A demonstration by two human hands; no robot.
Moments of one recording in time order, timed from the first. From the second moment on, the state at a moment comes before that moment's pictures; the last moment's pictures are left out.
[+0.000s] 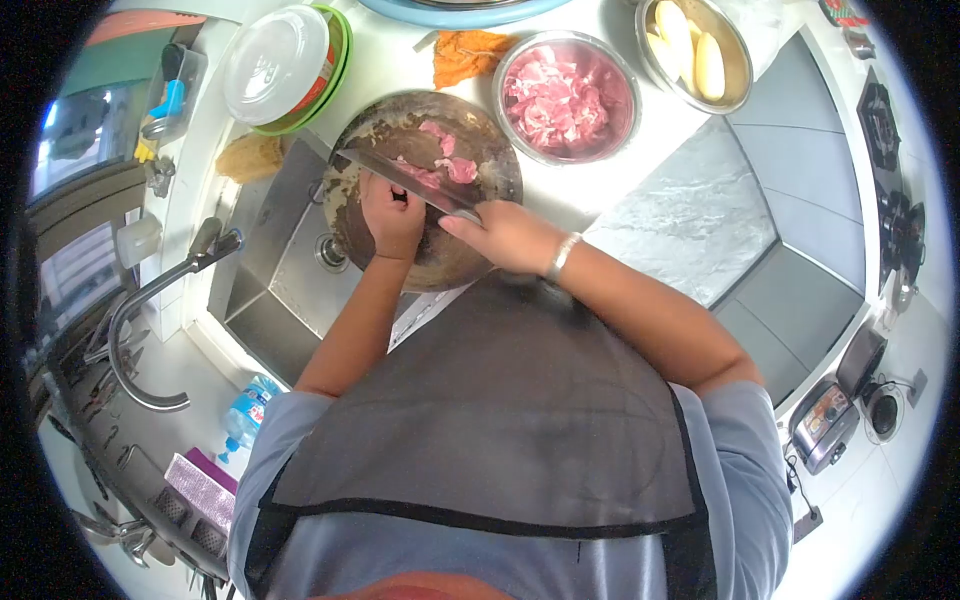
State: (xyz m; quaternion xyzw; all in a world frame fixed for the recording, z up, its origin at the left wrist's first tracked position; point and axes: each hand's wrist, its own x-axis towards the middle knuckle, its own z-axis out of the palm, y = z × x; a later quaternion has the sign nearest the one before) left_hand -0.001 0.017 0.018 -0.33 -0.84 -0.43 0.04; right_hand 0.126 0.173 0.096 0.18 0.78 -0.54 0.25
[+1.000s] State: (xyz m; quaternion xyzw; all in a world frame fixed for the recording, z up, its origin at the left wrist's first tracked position) left_hand 0.003 0.010 0.017 -0.33 -0.85 -0.41 0.05; right_hand 0.125 0.167 0.089 0.17 0.81 -0.51 0.24
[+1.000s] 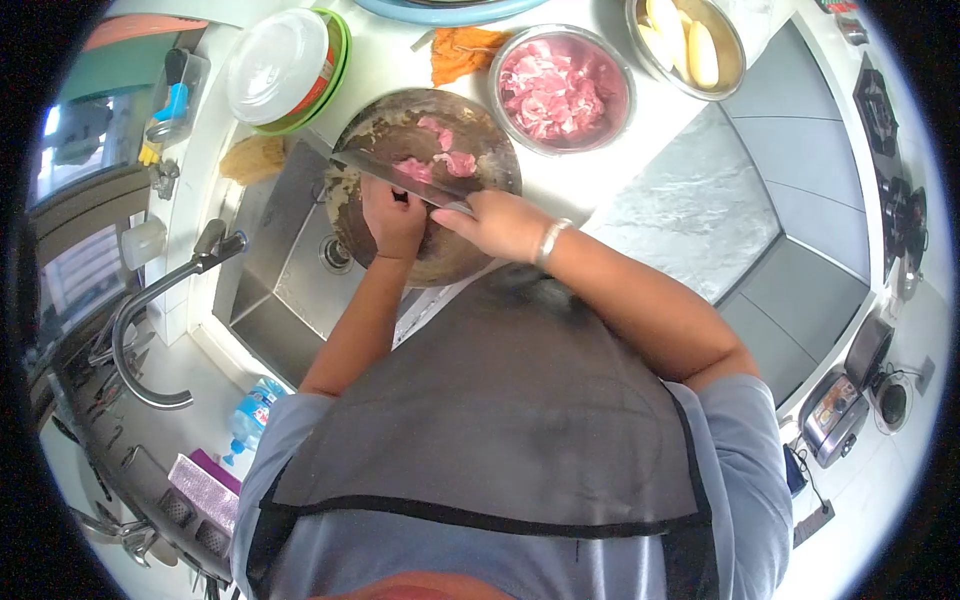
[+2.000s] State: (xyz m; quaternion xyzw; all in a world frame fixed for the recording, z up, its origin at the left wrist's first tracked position) left_hand 0.004 0.007 0.015 -0.33 -0.85 -0.39 0.06; right_hand 0.138 0.164 0.092 0.19 0.77 -0.56 0.26
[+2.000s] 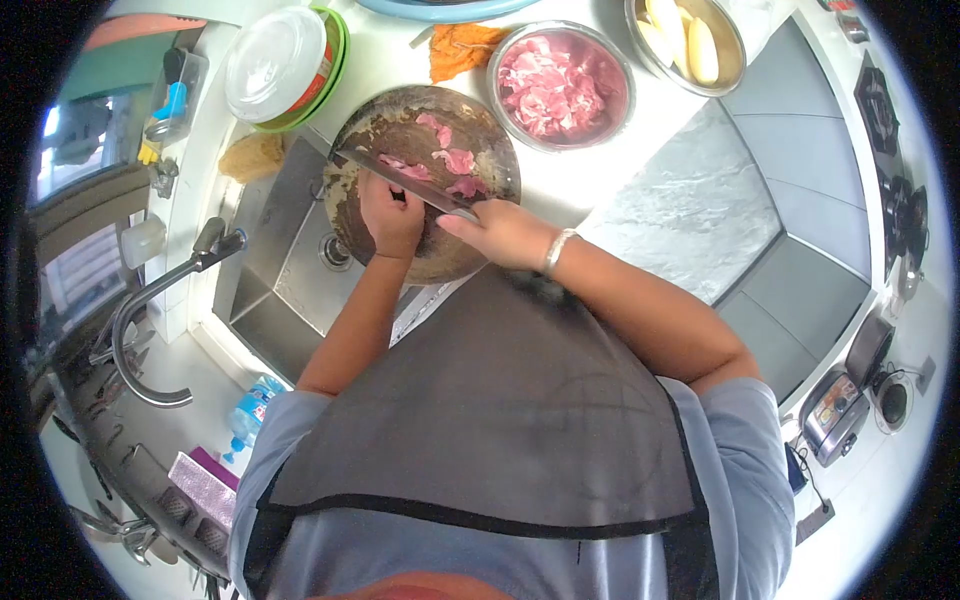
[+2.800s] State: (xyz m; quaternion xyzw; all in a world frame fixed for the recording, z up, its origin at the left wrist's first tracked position) left_hand 0.007 0.004 0.013 -0.32 -0.85 -0.41 0.07; right_hand 0.176 0.169 0.128 0.23 0.73 -0.57 0.30
